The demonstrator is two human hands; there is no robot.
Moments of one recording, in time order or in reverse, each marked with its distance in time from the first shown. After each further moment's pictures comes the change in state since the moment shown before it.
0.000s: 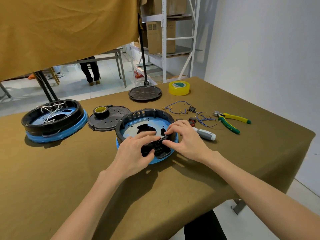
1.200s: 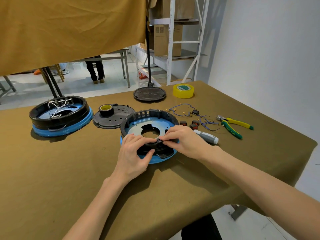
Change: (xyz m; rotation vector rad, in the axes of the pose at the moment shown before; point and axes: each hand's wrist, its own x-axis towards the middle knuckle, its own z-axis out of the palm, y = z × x) left_hand -0.019 -0.006 0.013 -0.112 0.262 -0.062; right_hand 0.014 -0.031 -0.013 -0.128 -0.219 -0.254
